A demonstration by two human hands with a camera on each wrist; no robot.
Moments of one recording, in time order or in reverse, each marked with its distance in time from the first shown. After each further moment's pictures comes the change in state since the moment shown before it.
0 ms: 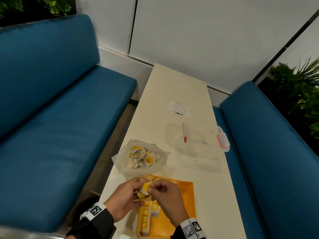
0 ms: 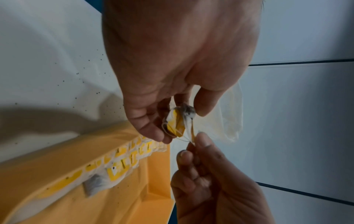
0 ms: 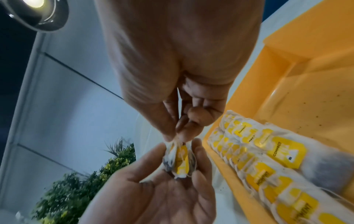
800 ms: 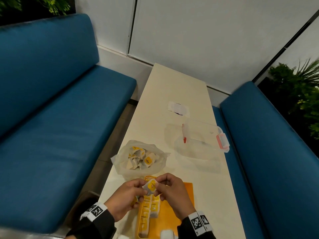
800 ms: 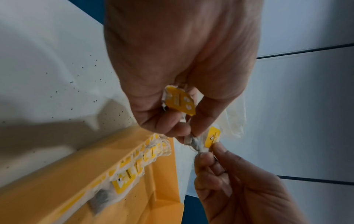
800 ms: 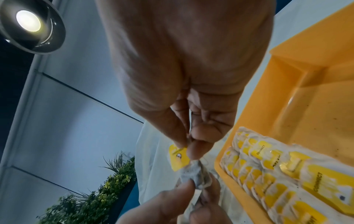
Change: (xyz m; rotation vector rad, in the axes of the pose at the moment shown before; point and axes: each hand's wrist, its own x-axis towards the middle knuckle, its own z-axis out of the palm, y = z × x) left_hand 0.006 0.001 0.001 0.188 -0.029 0.018; right_hand 0.014 -0.009 -0.021 0.061 -0.049 0.098
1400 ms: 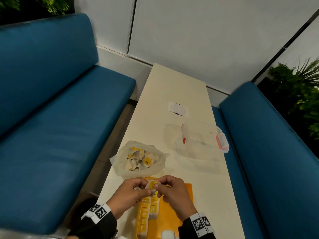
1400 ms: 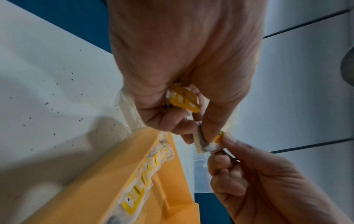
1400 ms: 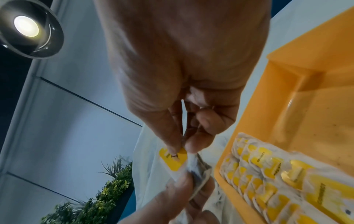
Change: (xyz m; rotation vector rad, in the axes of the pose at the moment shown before) left_hand 0.001 0.003 0.002 0.265 0.044 0.227; right_hand 0.002 0.002 -0.008 -0.023 -0.003 -0.027
